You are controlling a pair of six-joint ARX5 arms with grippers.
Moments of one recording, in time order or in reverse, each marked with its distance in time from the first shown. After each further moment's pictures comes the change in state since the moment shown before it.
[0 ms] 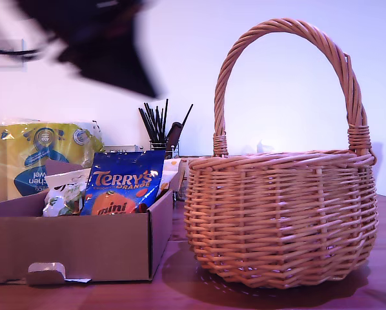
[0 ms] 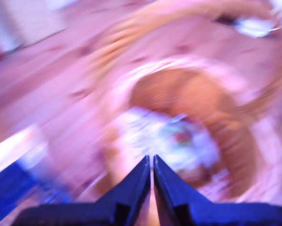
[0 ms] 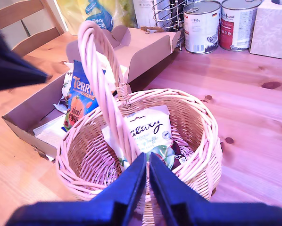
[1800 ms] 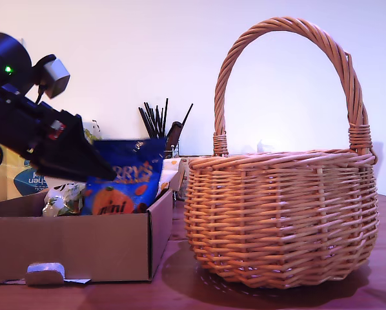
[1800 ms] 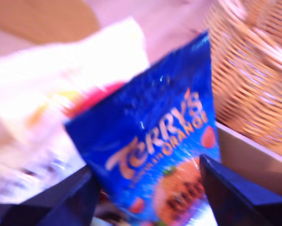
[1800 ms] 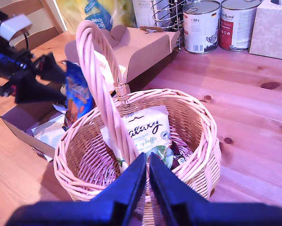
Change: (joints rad) left arm 0.444 0.426 0.029 0.101 0.603 0.325; right arm 0.000 0.000 0.000 -0.001 0.003 -0.003
